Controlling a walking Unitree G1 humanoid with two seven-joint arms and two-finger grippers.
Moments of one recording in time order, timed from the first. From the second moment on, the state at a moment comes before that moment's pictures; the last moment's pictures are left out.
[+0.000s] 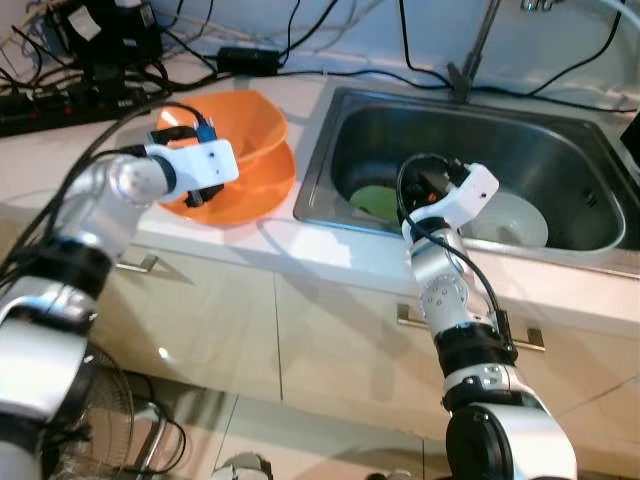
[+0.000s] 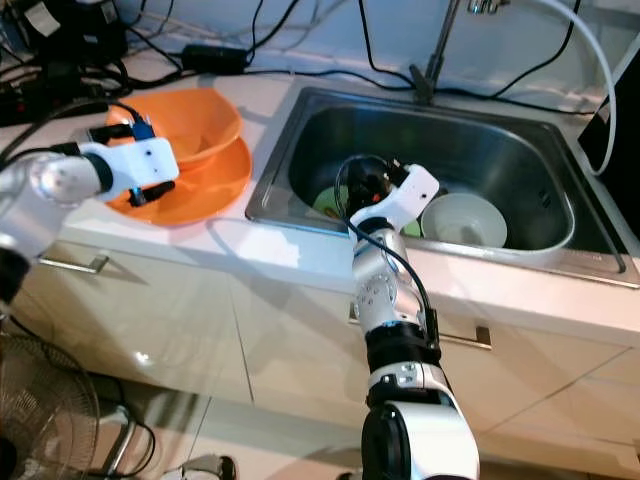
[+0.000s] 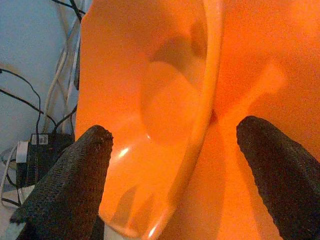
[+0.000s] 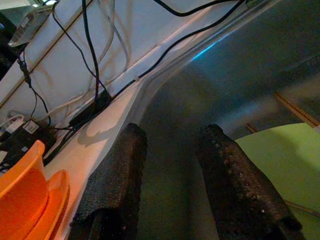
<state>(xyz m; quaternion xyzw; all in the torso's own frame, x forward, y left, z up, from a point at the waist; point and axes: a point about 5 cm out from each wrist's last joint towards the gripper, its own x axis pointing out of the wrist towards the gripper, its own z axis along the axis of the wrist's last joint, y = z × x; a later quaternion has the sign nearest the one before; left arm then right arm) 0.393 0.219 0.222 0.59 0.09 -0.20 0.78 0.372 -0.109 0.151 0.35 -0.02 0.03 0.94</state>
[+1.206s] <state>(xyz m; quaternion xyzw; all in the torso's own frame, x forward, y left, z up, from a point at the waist) 0.400 0.213 0.216 0.59 0.07 -0.20 0.77 0.372 -0.116 0.174 0.33 -0.07 0.04 0.94</state>
